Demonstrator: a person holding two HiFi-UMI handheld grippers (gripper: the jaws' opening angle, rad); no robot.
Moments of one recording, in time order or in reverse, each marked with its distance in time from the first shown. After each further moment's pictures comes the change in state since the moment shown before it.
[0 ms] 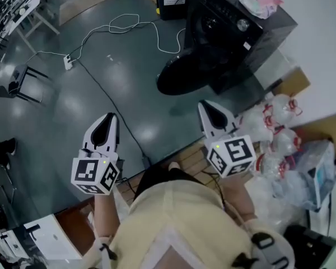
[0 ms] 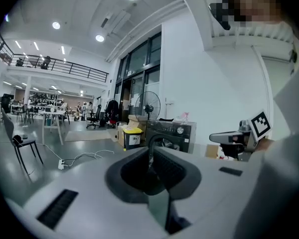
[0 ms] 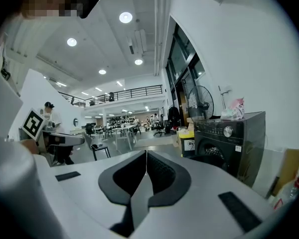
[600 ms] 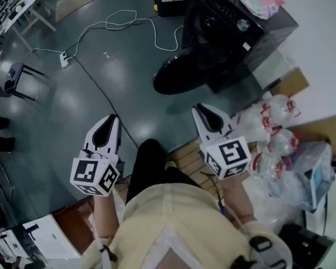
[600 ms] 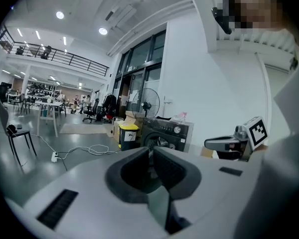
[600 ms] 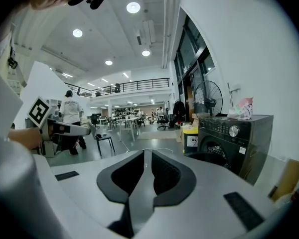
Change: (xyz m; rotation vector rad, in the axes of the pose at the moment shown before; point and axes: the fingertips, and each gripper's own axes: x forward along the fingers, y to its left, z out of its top) left arm 0.026 -0.012 -0.005 -0.065 0.028 -0.052; right arm 0.016 -0.007 -0.015 -0.092 0.084 0.059
